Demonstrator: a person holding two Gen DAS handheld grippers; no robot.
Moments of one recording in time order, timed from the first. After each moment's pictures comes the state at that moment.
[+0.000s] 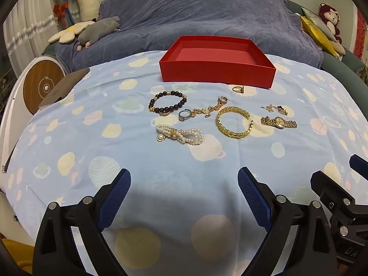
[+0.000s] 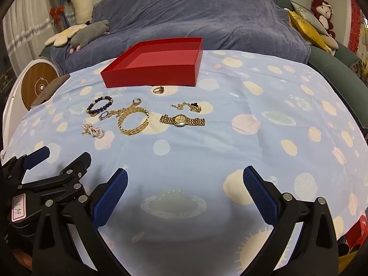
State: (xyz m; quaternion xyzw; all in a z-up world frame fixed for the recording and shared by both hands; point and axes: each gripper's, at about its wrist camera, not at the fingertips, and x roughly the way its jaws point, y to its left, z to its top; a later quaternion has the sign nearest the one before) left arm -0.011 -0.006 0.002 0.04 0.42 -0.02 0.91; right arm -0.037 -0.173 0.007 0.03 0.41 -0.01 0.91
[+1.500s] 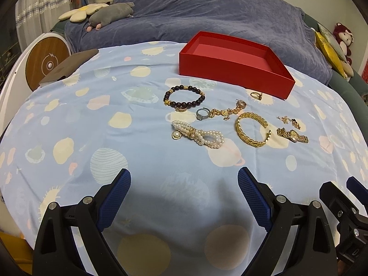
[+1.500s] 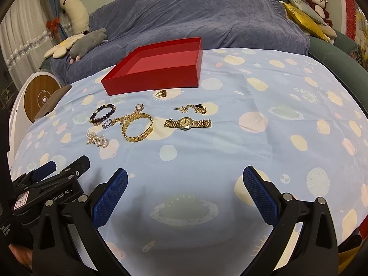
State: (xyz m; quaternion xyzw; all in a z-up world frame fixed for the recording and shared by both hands) left arm 0.002 0.029 -0.007 -0.02 0.43 0.00 0.90; right arm -0.030 -0.171 0.000 0.07 0.40 0.00 0.91
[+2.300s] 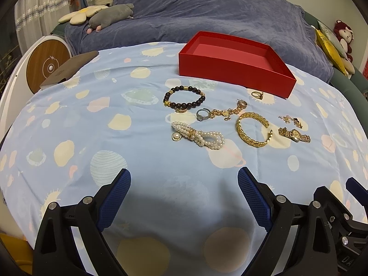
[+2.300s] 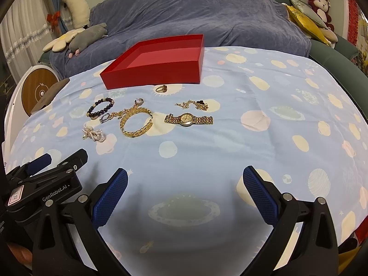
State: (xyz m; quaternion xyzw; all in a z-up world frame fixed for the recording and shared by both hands) left arm 0.005 0.025 -0.008 -0.01 0.44 0.00 0.90; right arm -0.028 -0.169 -0.006 0.06 0.41 -0.01 0.91
